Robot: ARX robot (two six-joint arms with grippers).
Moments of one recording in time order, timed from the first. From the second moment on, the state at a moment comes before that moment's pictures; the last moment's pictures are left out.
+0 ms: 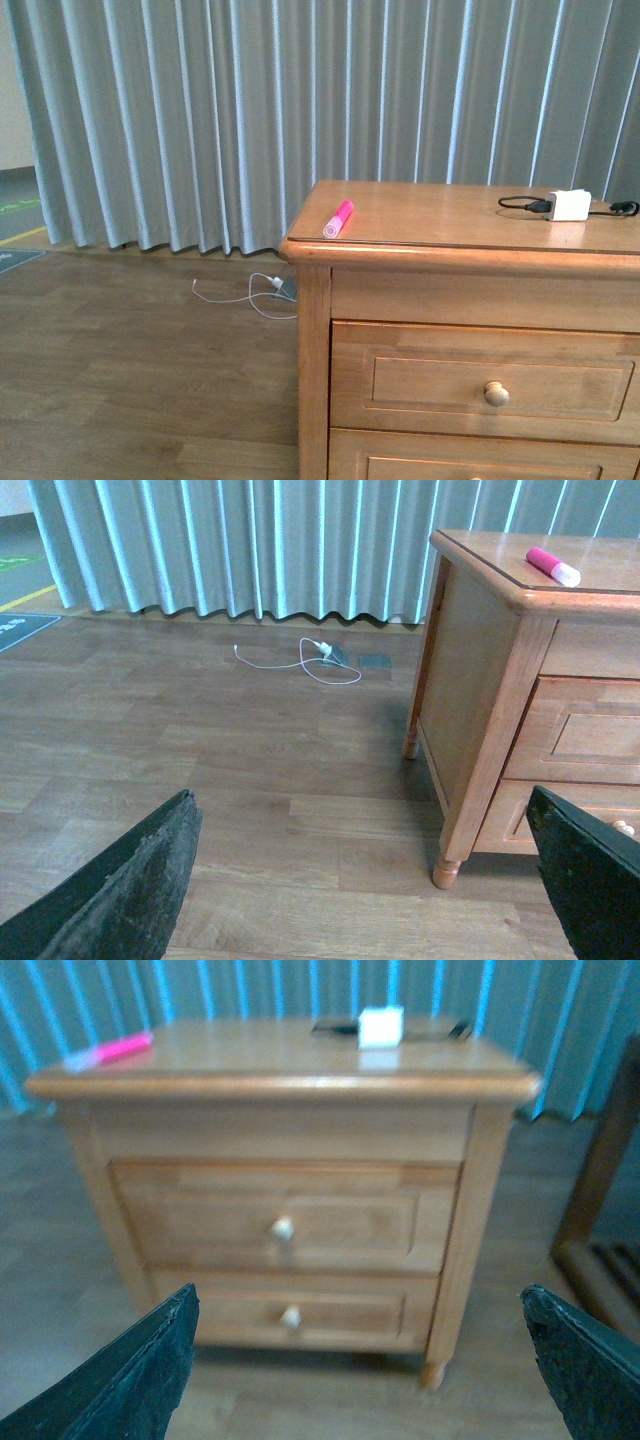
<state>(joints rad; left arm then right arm) 0.00 0.00 0.02 0.00 0.00 0.00 -0.02 0.02 0.02 -0.06 -0.08 0.00</state>
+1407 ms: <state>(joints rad) 0.00 0.00 0.02 0.00 0.00 0.00 0.26 2.08 0.97 0.58 0.18 0.10</state>
